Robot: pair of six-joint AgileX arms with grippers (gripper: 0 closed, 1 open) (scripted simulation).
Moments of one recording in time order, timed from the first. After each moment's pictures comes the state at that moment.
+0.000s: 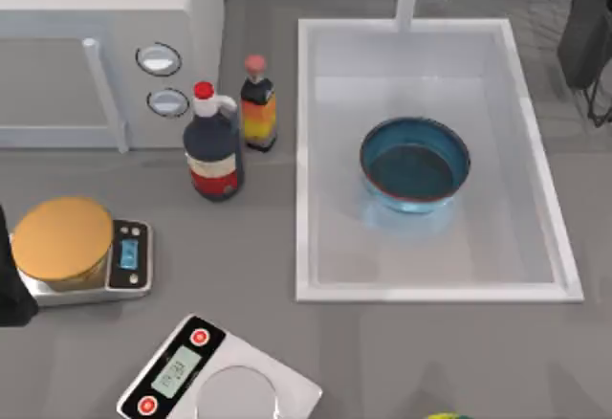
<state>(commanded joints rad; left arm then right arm) 0.00 0.00 0.00 0.00 0.00 0.00 0.00 0.00 0.00 0.00 0.00 0.00</state>
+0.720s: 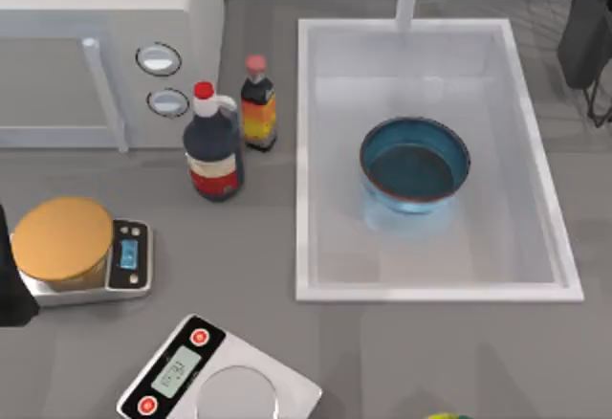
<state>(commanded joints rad) 0.00 0.00 0.00 0.00 0.00 0.00 0.09 0.45 0.41 -0.23 0.02 0.11</state>
